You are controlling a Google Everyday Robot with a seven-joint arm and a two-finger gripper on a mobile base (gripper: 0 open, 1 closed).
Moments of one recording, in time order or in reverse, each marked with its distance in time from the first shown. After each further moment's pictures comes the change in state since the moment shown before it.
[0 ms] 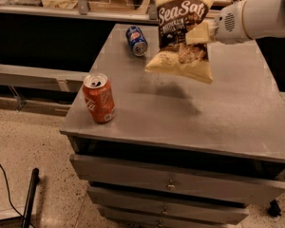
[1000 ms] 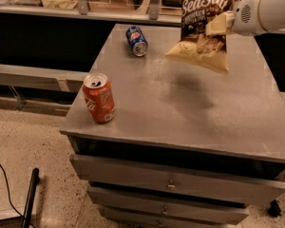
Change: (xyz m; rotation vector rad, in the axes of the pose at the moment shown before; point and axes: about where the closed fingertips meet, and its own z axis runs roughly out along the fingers) arm -0.019 -0.064 -0.021 0.154 -0.045 0.048
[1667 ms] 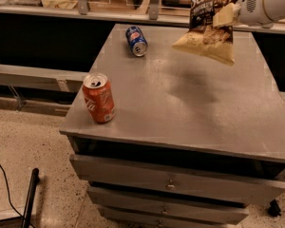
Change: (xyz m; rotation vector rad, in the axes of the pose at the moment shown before) arm -0.024 -0.031 0.003 0.054 -0.007 0.006
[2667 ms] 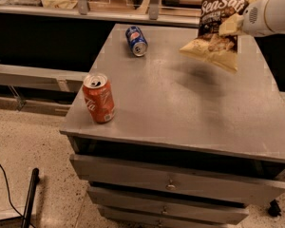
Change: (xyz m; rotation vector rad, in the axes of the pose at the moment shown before) arm 0.024 -0.034 0.007 0.079 0.004 0.077
